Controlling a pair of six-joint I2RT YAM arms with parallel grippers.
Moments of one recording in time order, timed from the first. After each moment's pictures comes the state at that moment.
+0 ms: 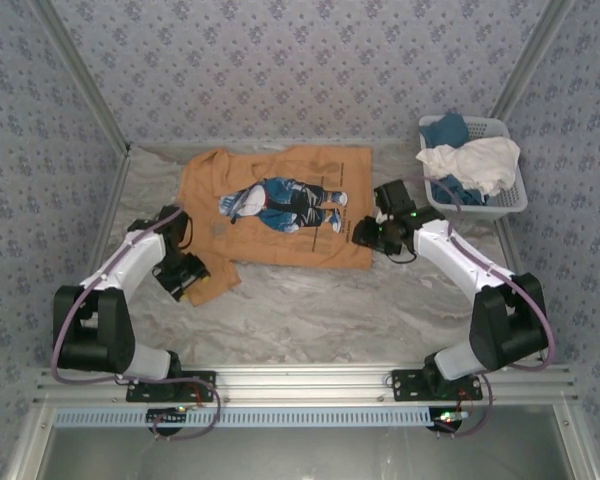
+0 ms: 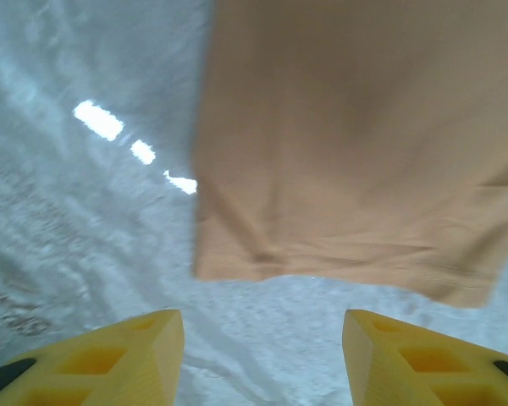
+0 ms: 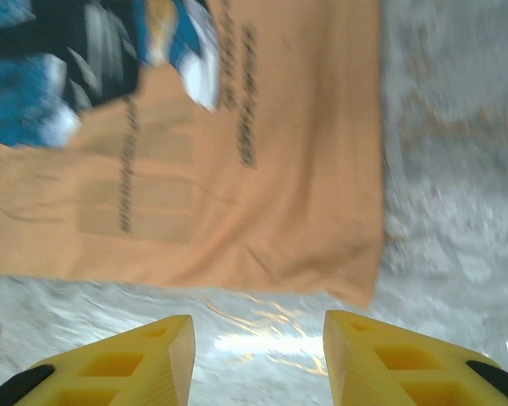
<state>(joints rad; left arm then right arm) -0.10 1.41 0.91 -1.06 0.09 -0.83 0.36 1.46 1.04 -0.66 -0.15 0.61</state>
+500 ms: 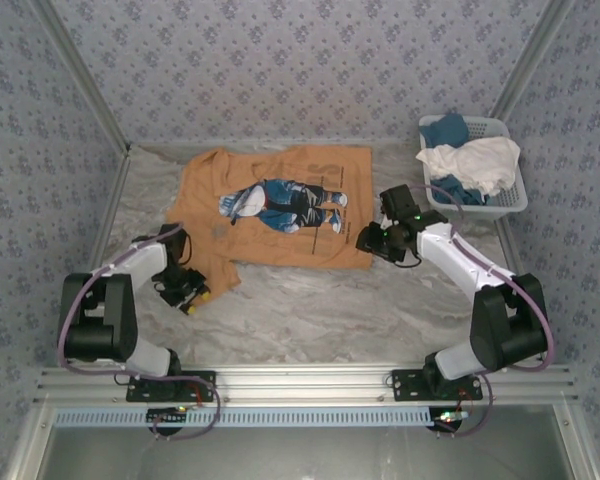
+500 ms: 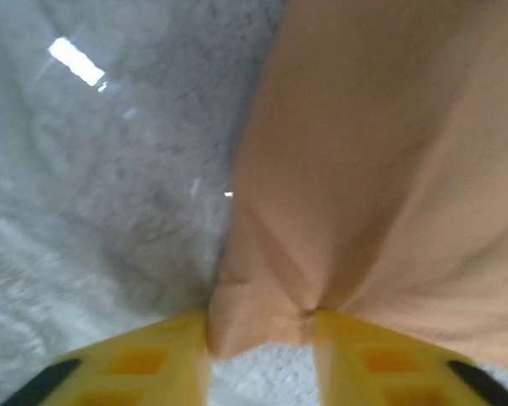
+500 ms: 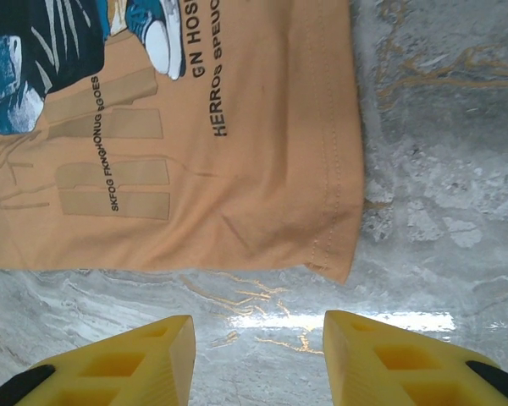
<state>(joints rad) -0.05 1.49 0.76 -0.89 0.19 -0.87 0.32 1.45 1.01 -0.68 -0.19 0.62</state>
